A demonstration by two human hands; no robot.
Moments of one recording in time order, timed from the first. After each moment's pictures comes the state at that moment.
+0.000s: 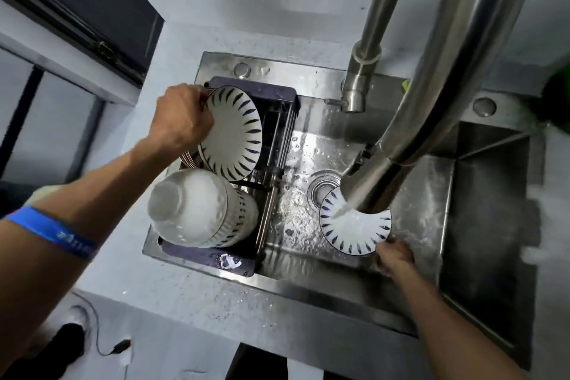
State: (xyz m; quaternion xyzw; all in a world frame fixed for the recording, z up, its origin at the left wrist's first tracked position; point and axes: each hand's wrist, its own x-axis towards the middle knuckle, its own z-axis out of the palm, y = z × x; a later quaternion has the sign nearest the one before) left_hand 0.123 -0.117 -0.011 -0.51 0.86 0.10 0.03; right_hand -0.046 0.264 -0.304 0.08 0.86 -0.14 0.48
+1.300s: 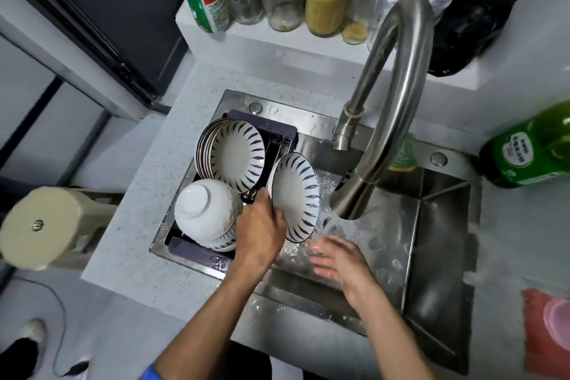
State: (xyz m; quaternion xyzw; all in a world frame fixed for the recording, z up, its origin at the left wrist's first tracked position) left_hand 0.123 0.072 0.011 -0.58 0.75 0.31 -0.06; right_hand 0.008 0.195 -0.062 0.03 0.67 -0.43 0.61
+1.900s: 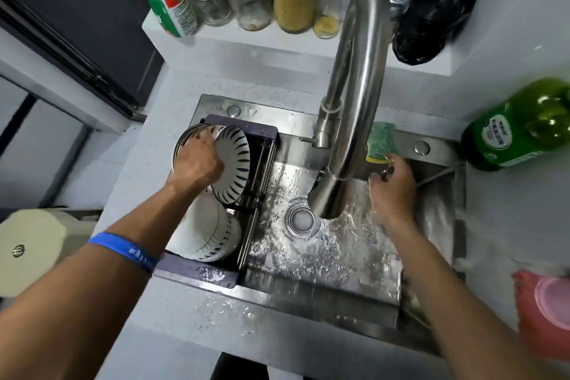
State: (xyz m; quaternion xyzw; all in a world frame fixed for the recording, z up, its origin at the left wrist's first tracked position) left_hand 0.110 -0.072 0.005 -0.56 0.81 0.14 0.14; right_hand -0.120 0.156 -0.055 -0.15 0.90 -0.36 0.18
